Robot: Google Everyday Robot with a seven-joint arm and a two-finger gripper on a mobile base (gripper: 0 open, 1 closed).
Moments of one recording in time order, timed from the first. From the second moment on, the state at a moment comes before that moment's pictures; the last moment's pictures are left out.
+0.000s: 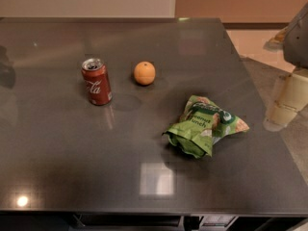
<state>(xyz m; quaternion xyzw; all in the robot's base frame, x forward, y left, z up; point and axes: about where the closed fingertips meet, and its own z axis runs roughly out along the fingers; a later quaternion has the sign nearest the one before) 0.438 -0.217 0.976 -0.60 0.78 -0.03 0.16</state>
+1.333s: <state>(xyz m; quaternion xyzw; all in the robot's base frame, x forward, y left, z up) 0.439 -0.167 0.936 -0.67 0.73 0.03 0.14</state>
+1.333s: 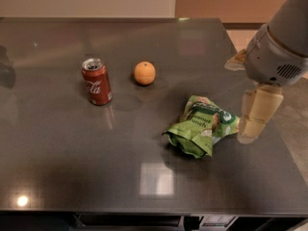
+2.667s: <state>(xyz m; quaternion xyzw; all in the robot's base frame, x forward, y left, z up) 0.403 -0.101 0.877 -0.77 0.61 0.12 0.11</state>
